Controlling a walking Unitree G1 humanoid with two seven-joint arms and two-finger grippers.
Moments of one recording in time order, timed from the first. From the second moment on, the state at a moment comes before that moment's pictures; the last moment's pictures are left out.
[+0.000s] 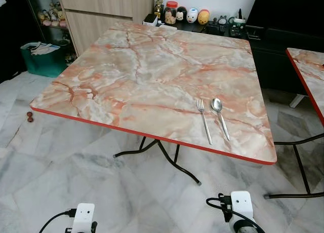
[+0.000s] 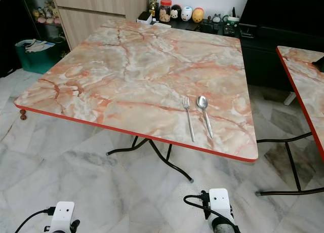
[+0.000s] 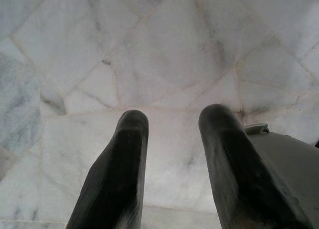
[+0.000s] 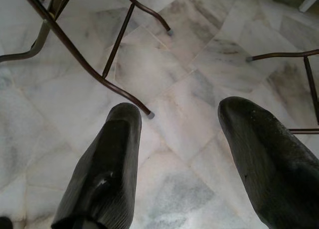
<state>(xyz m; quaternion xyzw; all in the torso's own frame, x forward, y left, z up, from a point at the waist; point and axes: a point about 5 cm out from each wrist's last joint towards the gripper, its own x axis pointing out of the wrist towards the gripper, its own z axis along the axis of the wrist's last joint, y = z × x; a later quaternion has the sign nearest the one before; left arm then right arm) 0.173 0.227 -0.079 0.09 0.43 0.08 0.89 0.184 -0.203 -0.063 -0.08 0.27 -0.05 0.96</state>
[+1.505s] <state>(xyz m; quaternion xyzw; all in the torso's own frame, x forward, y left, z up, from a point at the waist) 0.171 0.227 -0.081 0.09 0.44 0.08 0.89 0.313 -0.147 0.097 -0.04 -0.09 -0.02 0.99</state>
